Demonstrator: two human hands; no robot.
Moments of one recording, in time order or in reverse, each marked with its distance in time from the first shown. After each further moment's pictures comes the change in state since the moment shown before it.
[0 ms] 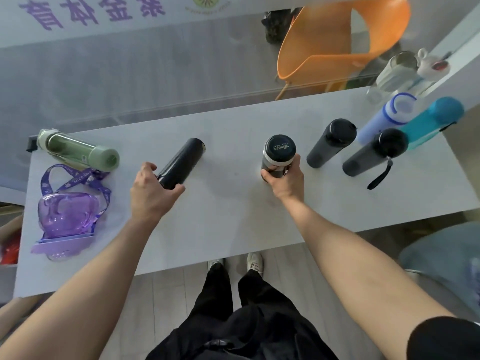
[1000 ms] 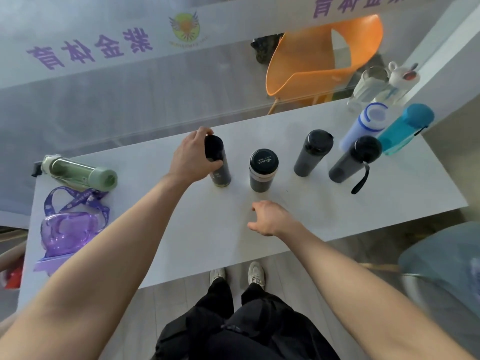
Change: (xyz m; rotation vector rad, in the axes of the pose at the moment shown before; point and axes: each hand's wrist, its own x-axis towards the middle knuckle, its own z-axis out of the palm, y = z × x) left_hand 0.028 0.166 -0.006 0.070 -0.189 0.472; right_hand -0.050 -0.022 -0.031 -0.827 -0.745 -0.179
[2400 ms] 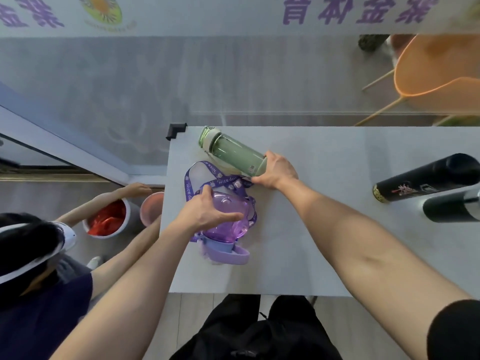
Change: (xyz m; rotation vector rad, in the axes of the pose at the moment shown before) left_hand -0.132 -0.439 -0.098 -0.085 -0.438 -0.479; right_hand 0.229 -0.428 0.036 0.083 0.173 0.018
